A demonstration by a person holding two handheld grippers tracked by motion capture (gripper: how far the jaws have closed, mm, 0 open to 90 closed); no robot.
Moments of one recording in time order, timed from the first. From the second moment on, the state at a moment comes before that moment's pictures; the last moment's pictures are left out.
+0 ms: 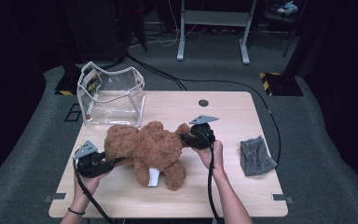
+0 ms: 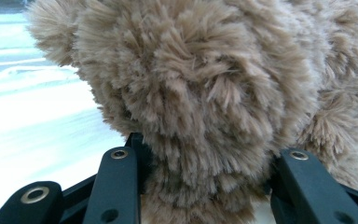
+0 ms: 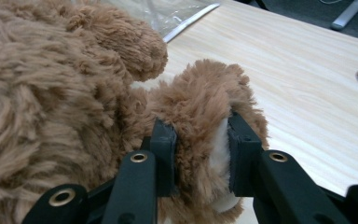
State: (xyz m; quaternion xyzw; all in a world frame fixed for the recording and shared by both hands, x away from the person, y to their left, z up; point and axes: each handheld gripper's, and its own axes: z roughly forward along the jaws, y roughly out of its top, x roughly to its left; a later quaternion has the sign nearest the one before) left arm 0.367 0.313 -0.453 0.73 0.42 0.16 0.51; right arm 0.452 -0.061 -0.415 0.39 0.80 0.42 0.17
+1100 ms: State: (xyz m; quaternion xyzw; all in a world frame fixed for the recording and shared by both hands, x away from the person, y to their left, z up) left arm 0.430 0.241 -0.453 0.73 0.43 0.13 0.51; right arm 0.500 -0.114 -0.395 0.45 0.79 0.36 0.21
